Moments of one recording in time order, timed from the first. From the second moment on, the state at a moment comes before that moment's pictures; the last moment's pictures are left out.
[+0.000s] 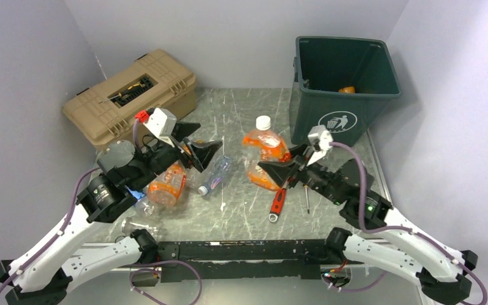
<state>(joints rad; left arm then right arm) -0.83 0.79 1.10 -0.20 0.01 -0.20 0.95 0.67 0.79 0.00 -0.05 0.28</state>
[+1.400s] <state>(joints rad) -0.82 0.57 0.80 -0.18 -0.46 0.09 0.05 1.43 1.62 -0.07 0.38 0.24</state>
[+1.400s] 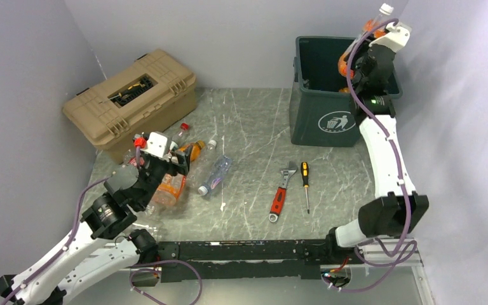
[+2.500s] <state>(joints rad) -0.82 0.70 0.80 -0.21 -0.46 0.05 0.07 1.51 1.59 -0.09 0.24 0.40</state>
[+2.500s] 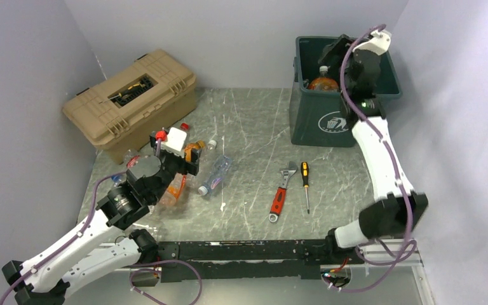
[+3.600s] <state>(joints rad) -0.82 0.88 0.92 -0.38 -0.49 -0.18 0.83 1.37 0.62 0.22 0.24 0.68</state>
